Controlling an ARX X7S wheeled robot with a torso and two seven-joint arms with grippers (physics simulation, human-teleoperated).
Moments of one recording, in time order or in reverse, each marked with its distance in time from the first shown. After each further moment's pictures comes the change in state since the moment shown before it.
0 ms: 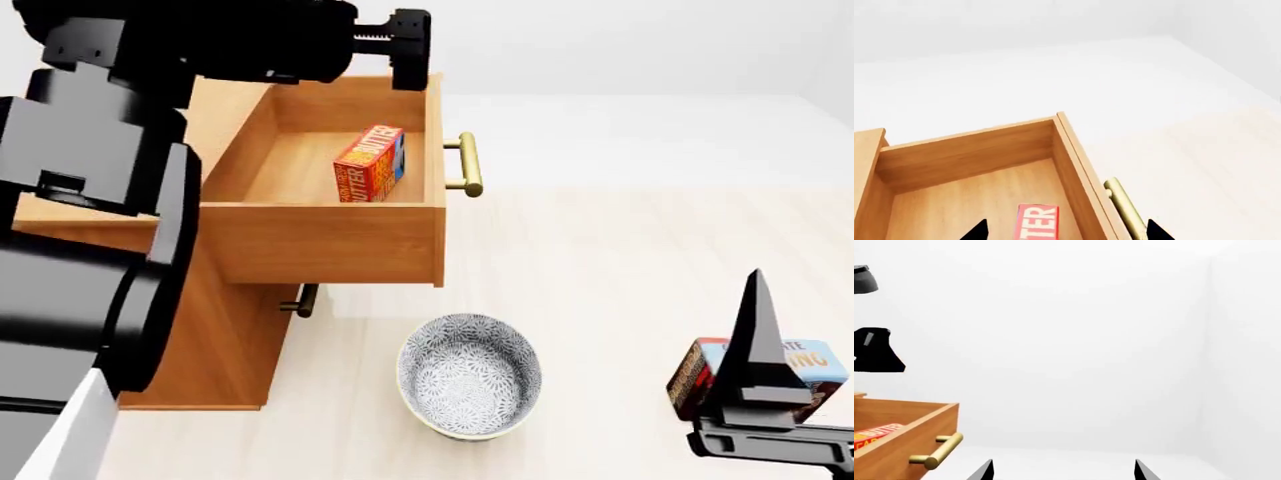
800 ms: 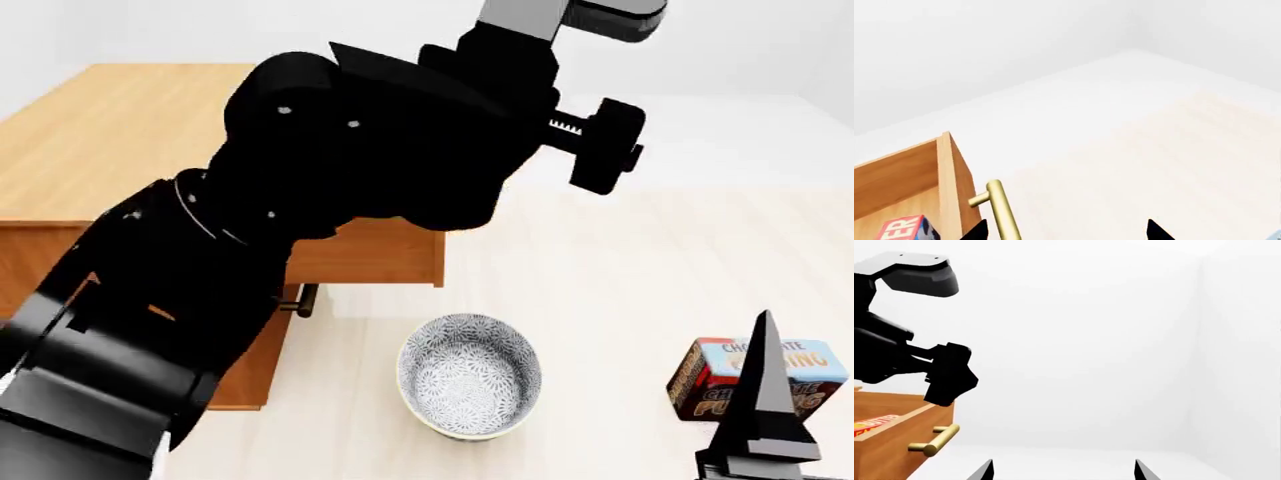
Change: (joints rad) left arm 0.196 0.020 0.464 0.703 -0.955 0.159 -0.930; right arm -0.096 0.000 -0.086 -0.028 -0.187 -0.010 0.126
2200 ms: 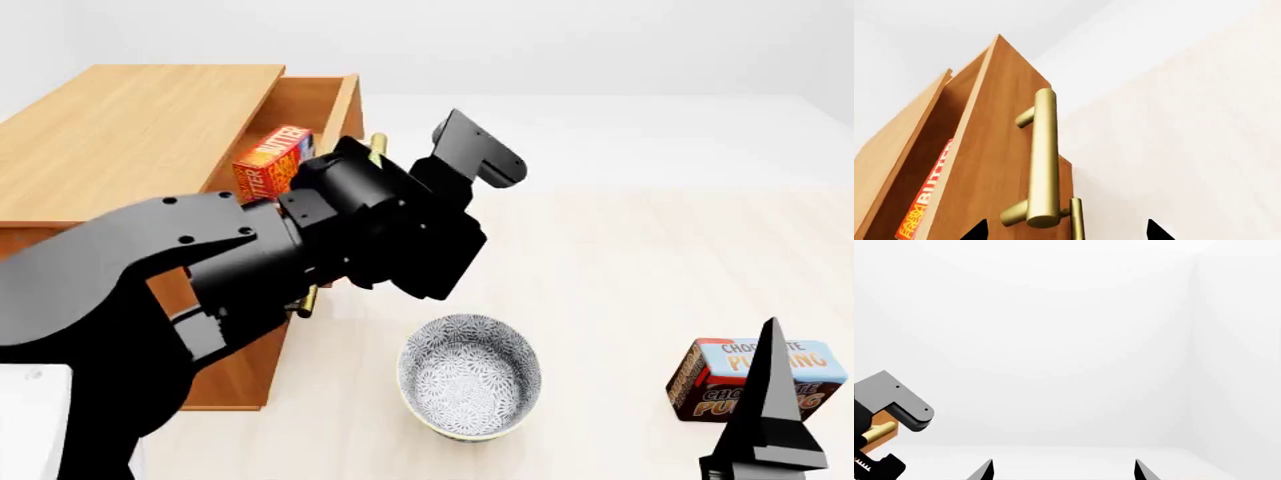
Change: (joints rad) left arm -0.066 0.003 0.769 -0.321 -0.224 0.181 -0.248; right arm -0.038 -0.005 -0.001 0.004 -0.034 -0.018 0.037
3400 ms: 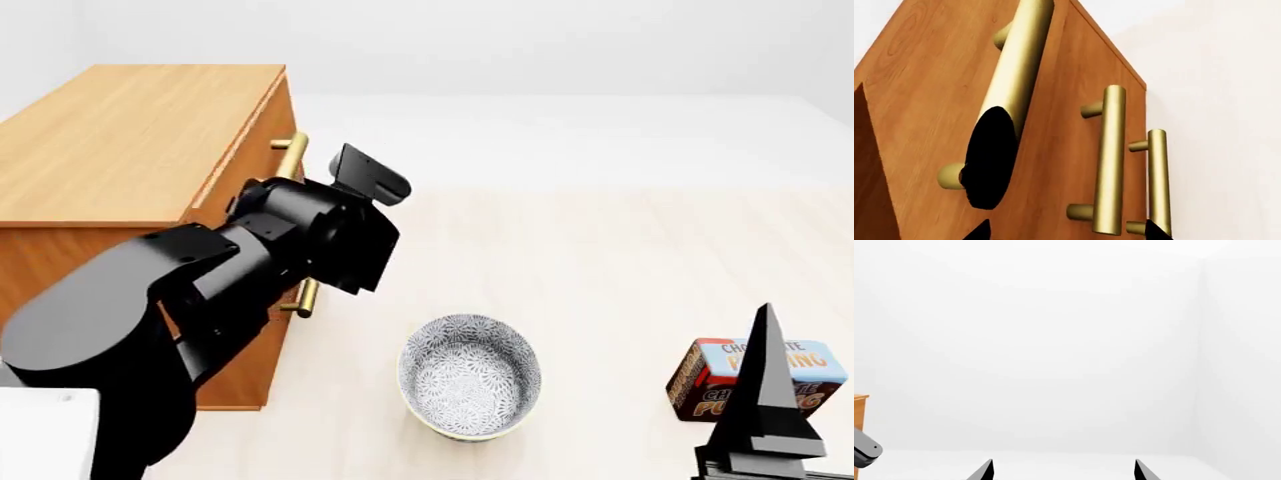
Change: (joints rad) left arm 0.111 -0.018 0.029 -0.379 0.053 -0.045 0.065; right arm 0.036 0.005 0.025 -0.005 0.038 0.002 -0.053
